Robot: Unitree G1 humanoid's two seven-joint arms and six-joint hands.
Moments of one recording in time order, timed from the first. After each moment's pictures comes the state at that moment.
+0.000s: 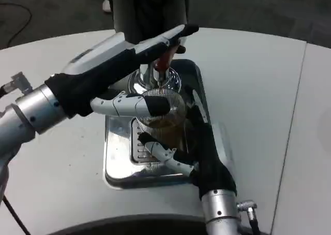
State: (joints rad) left arm -0.78 0.62 -0.06 0.54 0.01 -0.80 -0.64; right arm -0.43 0.12 0.27 0.47 -0.40 -0.25 -0.46
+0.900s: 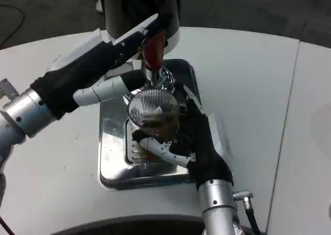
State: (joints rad) left arm -0.72 0.60 -0.01 0.50 -0.17 -0.61 -0.68; right arm -0.51 0.11 0.28 0.53 -0.40 -0.23 -0.50
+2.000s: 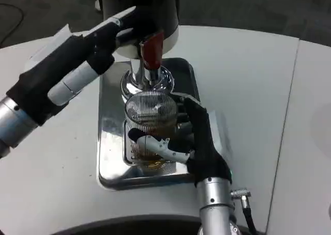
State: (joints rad) left arm -0.57 0.57 0.14 0.24 -0.27 -0.39 -0.69; right arm -0.53 0.10 0.31 0.56 -0.39 -0.24 -0.57
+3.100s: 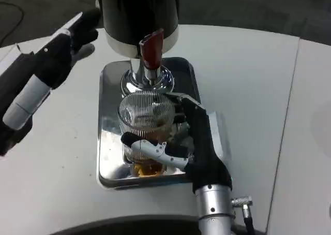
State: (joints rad) left arm -0.30 0.57 0.31 -0.05 -0.34 -0.23 -0.63; right arm -0.41 0.12 0.35 0.34 -0.41 -0.20 -0.54
